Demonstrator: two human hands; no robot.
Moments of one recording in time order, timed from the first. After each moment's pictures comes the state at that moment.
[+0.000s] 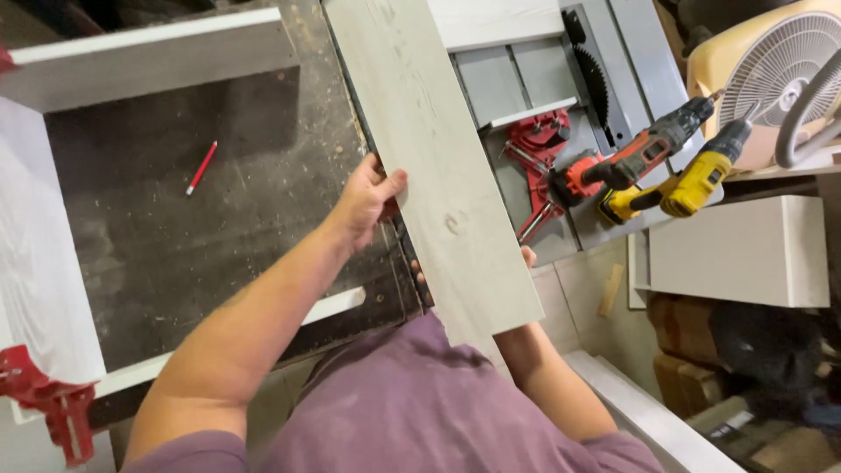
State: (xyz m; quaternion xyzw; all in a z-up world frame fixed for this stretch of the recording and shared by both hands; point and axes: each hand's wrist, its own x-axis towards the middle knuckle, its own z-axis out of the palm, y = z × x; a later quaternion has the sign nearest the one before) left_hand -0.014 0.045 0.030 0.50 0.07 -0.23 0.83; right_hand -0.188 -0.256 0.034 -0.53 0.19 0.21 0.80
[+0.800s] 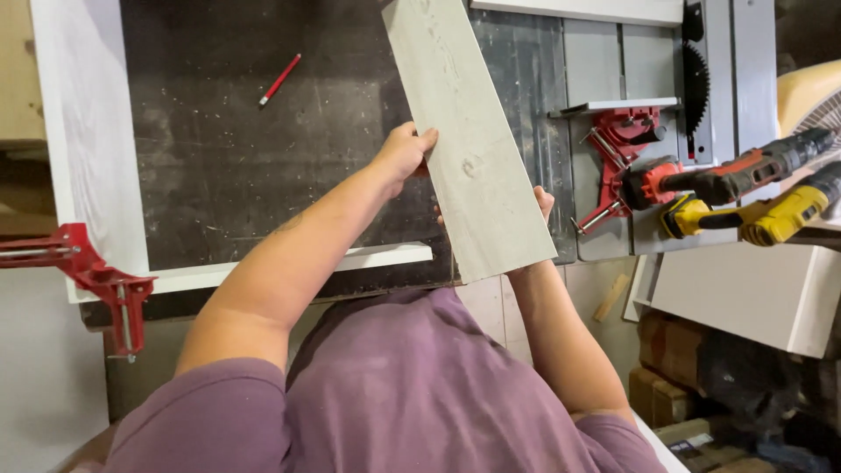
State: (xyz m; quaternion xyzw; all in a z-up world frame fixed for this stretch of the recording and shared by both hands) left_hand 0.007 0.124 -0.091 0.58 0.22 -0.22 0.75; right_hand -0.148 -0.176 0.017 -0.42 0.14 0.43 0.79
